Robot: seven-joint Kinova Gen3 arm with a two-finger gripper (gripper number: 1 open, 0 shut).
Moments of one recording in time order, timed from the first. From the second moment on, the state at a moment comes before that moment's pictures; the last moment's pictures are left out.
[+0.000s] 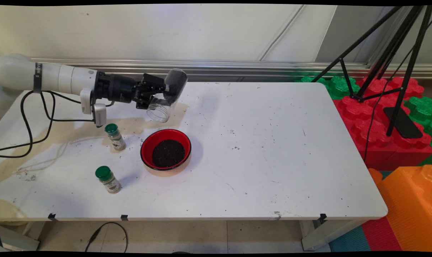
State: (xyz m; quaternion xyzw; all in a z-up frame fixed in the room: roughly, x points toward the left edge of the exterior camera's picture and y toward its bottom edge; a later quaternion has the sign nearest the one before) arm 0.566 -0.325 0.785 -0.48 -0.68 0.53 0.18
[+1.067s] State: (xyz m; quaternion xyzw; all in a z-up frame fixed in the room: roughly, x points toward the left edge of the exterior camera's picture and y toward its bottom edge) arm 0.556 -0.317 0.790 -0.58 -0.59 0.56 0.10
